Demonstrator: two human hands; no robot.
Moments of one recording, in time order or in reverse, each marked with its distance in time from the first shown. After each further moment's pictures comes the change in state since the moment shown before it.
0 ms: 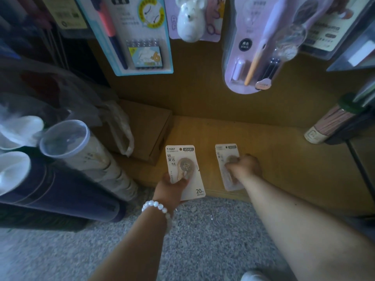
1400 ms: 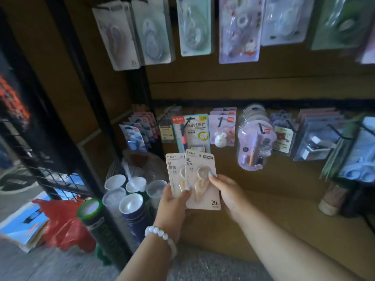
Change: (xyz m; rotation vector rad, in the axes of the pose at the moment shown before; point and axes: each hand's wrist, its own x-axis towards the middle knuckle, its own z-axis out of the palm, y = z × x) left_hand -0.192 0.126 -0.076 -0.322 0.021 0.539; right_hand -0.224 -0.145 -0.103 0.948 -0.539 -0.509
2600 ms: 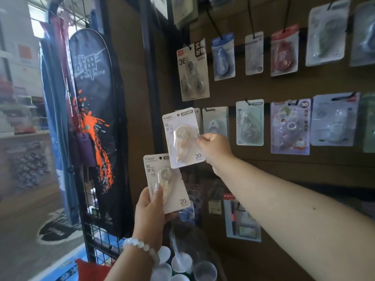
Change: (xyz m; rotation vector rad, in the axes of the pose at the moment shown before) left_hand 0.004 0.203 -0.097 -0.045 0.271 0.472; right_hand 0.030 -0.258 0.211 -0.396 0.041 -0.641
